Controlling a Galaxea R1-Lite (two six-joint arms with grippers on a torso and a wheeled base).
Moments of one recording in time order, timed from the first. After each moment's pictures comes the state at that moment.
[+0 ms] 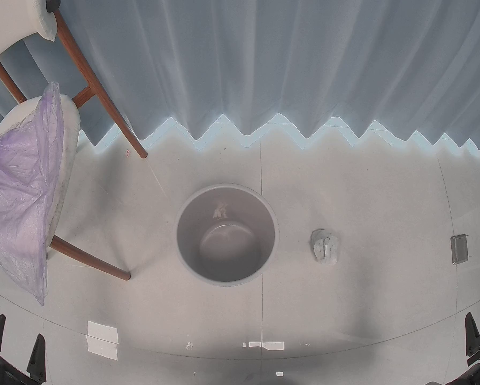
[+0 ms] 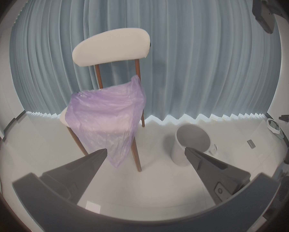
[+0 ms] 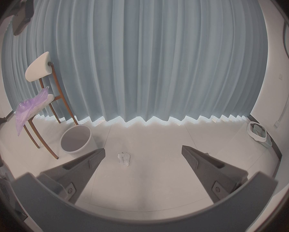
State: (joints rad) left arm 0.00 0.02 -0.02 -0.03 0.01 0.01; right arm 0.00 0.02 -0.02 0.00 -0.03 0.00
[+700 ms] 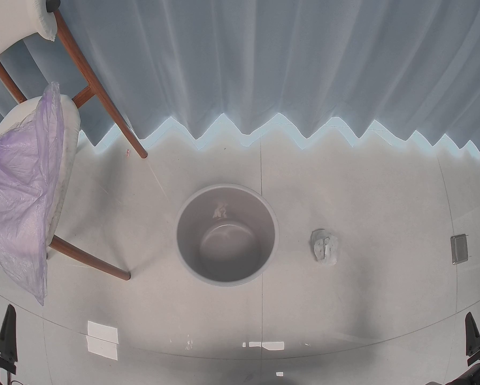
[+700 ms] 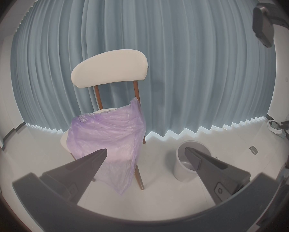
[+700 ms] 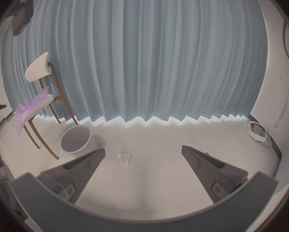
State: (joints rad) left arm -0.02 0.13 -0.15 -0.14 0.03 0.05; right arm 0.00 0.02 -0.02 0.00 -0.03 0.00
